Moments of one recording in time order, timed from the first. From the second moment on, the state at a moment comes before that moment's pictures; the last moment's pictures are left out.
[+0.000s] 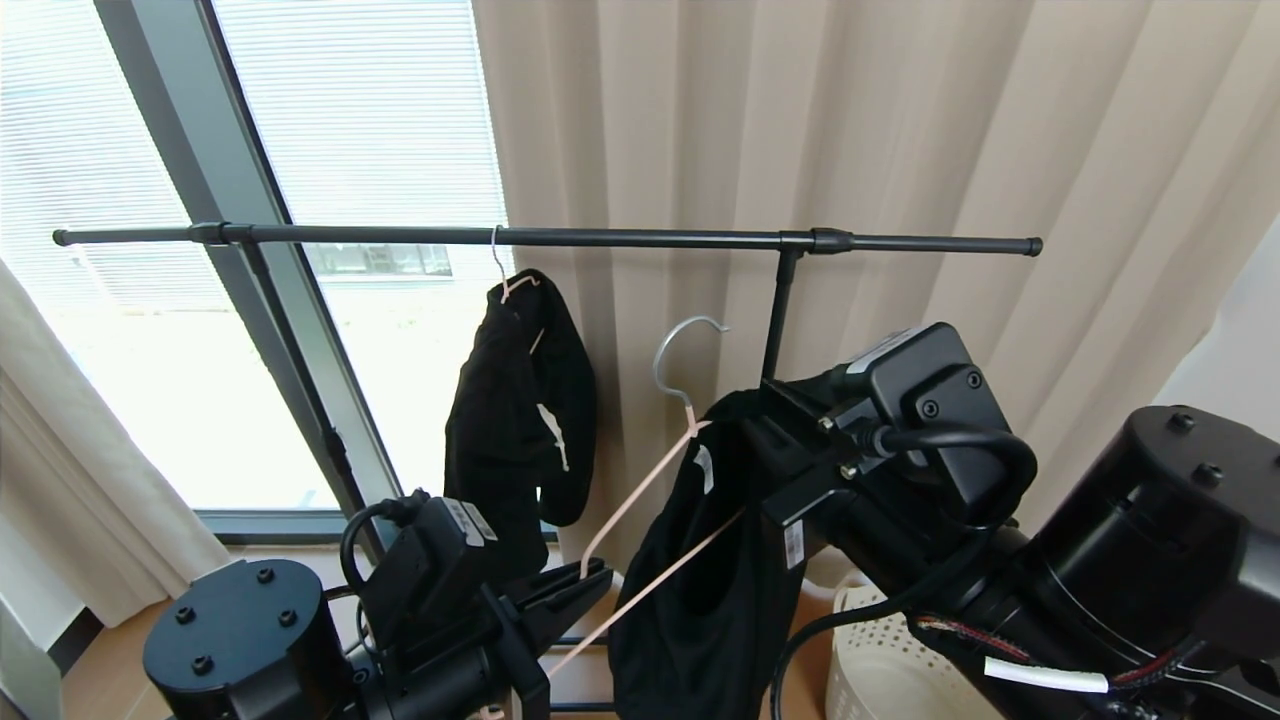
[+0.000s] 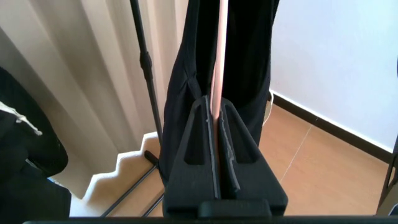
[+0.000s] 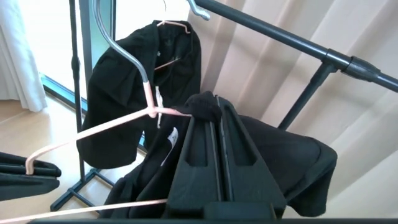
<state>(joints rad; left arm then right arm) -0.73 1.83 -0.14 -1.57 -0.15 0.04 0.96 1.69 -0.60 -1.15 -0.50 -0.28</state>
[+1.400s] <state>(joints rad) -0.67 1.77 -0.15 -1.57 -0.15 0.04 0.92 1.65 -0.56 -1.14 -0.41 -0.28</state>
